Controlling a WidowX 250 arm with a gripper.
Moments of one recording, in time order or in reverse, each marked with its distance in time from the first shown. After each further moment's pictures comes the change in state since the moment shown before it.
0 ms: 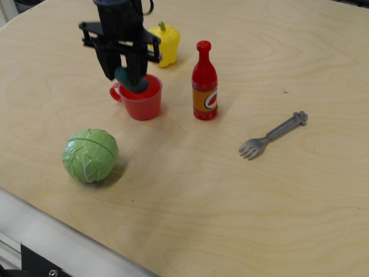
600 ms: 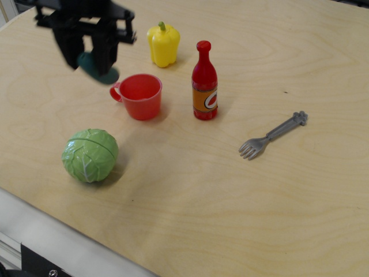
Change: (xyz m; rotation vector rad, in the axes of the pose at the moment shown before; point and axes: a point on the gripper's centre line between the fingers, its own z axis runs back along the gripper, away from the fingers) arm -0.067 -0.008 0.057 0.018 0.025 0.087
